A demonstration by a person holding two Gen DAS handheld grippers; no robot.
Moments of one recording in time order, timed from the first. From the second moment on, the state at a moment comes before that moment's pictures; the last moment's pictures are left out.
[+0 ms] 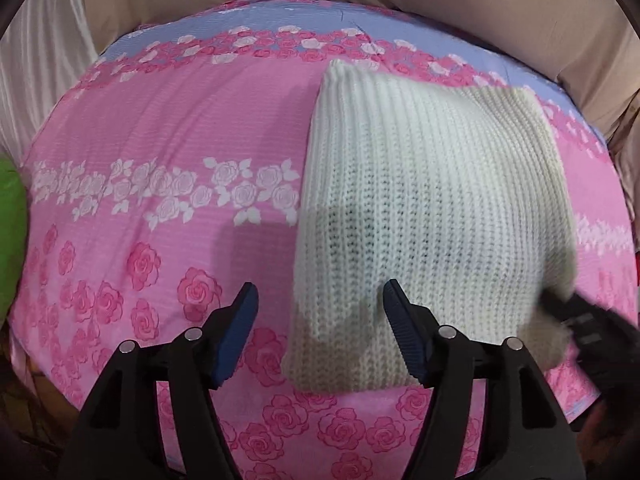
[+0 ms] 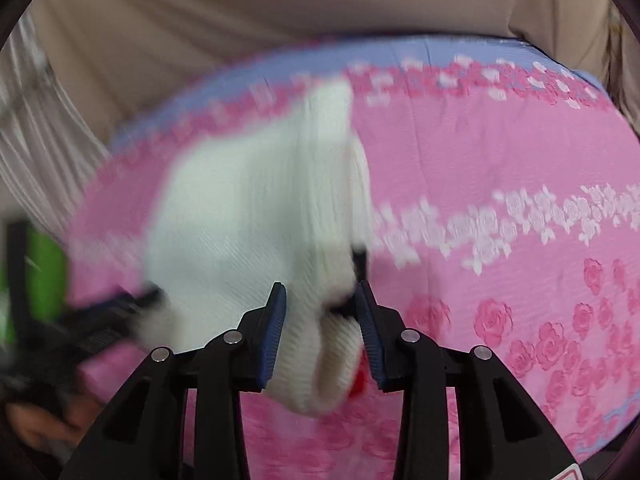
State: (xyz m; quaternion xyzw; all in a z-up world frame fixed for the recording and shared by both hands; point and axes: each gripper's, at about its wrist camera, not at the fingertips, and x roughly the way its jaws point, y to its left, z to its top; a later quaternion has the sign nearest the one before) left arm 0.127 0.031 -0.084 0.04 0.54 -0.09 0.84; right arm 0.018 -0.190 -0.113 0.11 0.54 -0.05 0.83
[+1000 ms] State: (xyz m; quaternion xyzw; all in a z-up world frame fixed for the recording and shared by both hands) left arm 0.070 0.008 -0.032 0.08 0.45 -0.04 0.89; right arm -0.046 -0.177 -0.049 0.11 0.46 -0.16 0.87
